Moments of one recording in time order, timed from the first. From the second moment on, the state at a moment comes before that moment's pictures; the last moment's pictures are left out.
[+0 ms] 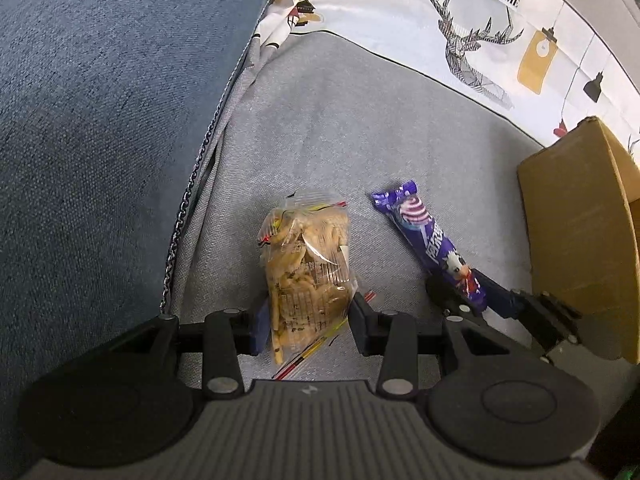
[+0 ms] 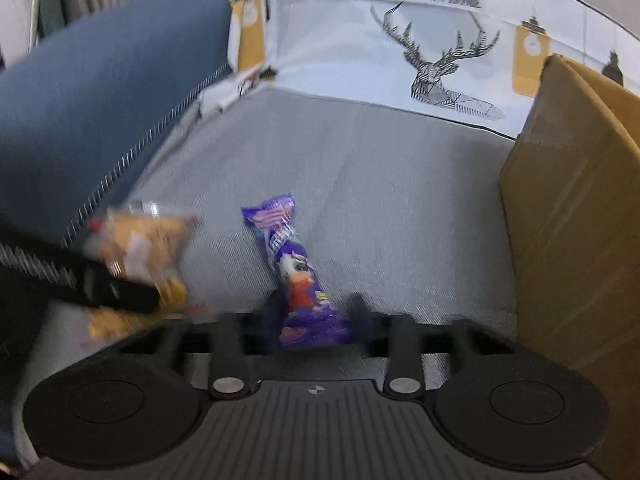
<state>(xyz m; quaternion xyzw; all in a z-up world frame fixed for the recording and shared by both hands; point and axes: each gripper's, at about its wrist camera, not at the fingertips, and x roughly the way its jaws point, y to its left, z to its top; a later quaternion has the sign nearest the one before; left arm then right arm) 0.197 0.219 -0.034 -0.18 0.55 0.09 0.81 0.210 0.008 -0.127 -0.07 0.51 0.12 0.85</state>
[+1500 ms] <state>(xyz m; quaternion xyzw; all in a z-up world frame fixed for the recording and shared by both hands) 0.205 0.201 -0.033 -0.21 0.54 0.08 0.81 0.174 -0.012 -0.110 -0.08 0.53 0.12 0.83</state>
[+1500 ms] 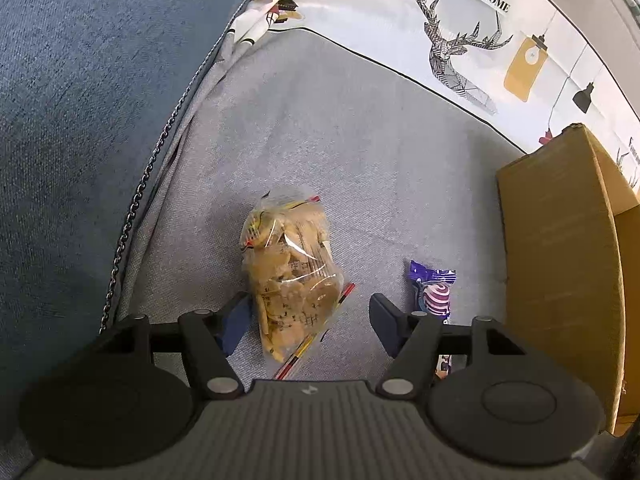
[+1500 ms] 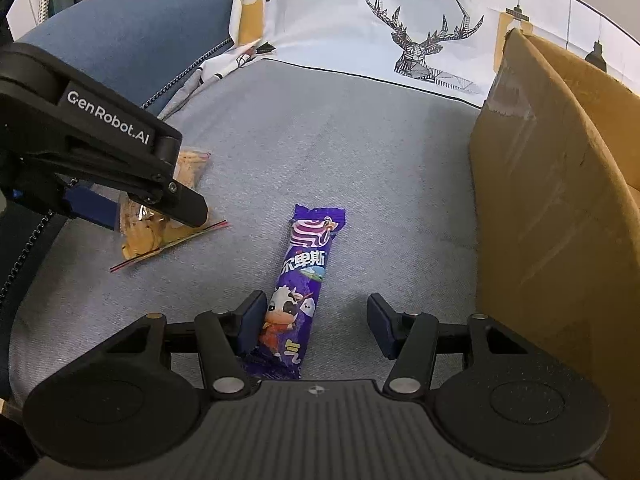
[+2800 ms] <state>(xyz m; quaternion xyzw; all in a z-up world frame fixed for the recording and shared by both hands) 0.200 0.189 -0.009 -0.21 0.49 0.09 0.84 0.165 -0.021 -0.070 -0.07 0.45 0.14 0.88</state>
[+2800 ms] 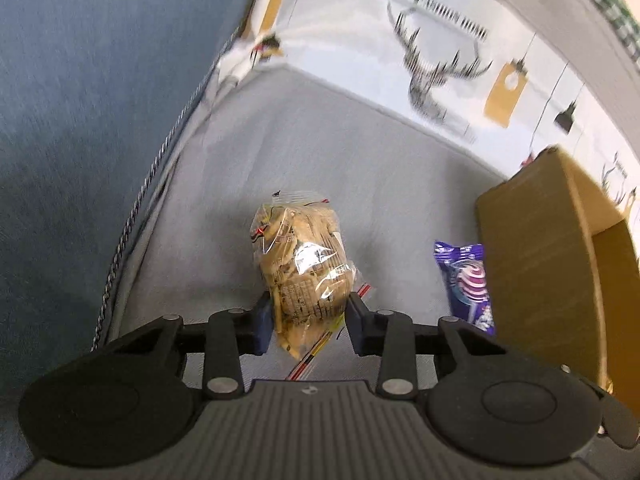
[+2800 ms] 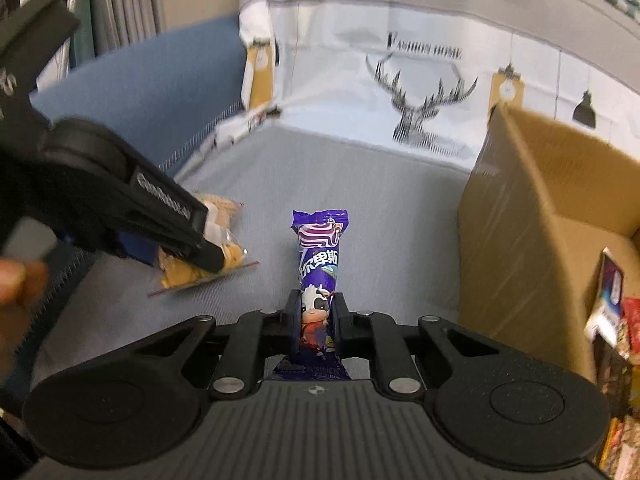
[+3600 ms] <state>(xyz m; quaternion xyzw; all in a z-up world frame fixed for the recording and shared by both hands) 0.173 0.133 0.075 -0.17 0.28 0.06 0.94 0.128 -0.149 0.053 0.02 0.30 0.10 0.95</state>
